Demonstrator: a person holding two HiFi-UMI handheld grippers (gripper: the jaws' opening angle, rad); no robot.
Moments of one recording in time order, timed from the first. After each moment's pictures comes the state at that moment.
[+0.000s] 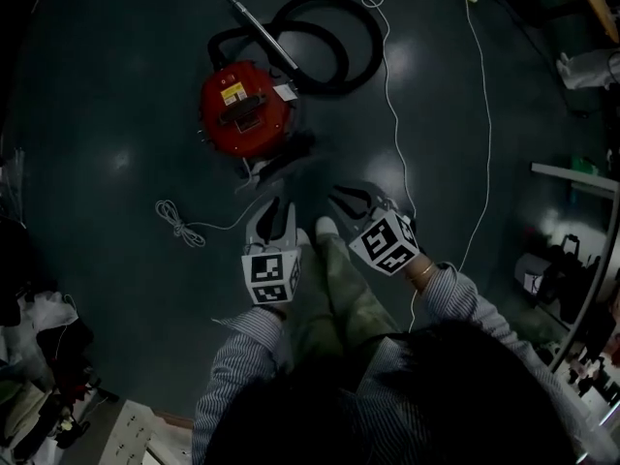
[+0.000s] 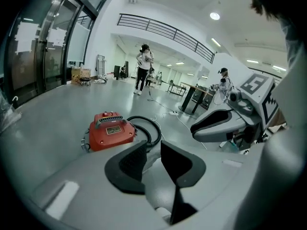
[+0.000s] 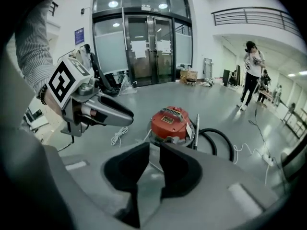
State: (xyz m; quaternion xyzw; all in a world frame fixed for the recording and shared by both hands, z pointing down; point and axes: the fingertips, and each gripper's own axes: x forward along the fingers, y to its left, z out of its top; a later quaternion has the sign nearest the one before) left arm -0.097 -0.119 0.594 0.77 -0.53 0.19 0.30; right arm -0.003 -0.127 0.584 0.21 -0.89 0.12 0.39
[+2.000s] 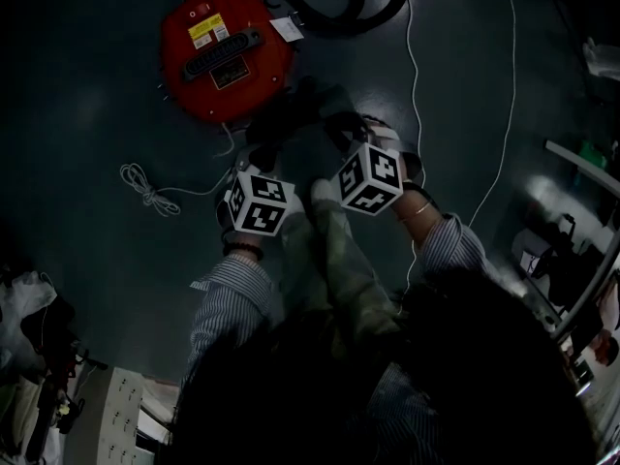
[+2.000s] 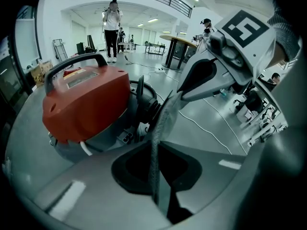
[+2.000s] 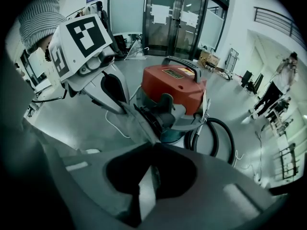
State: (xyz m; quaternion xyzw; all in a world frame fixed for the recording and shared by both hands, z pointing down) left arm -0.104 -0.153 0.810 0.78 -0.36 0.42 0.28; right arm -0.023 -0.188 0.784 0.13 -0.83 0.03 0.54
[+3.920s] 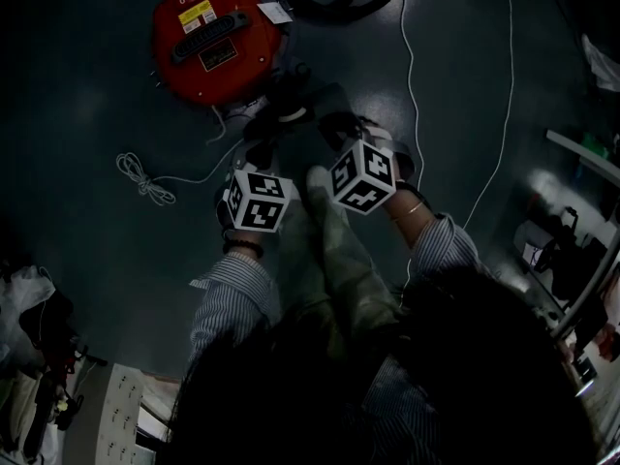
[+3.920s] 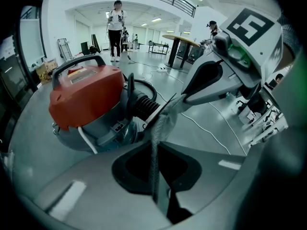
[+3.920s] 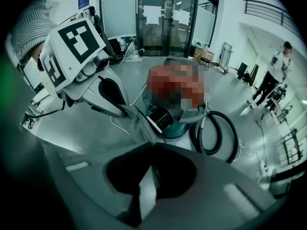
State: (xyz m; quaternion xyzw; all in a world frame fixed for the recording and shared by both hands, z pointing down) left arm -0.092 -0.121 0.802 0.77 -0.38 0.43 0.29; right arm -0.012 -0.149 0.776 0.15 -0.83 0.08 0.53
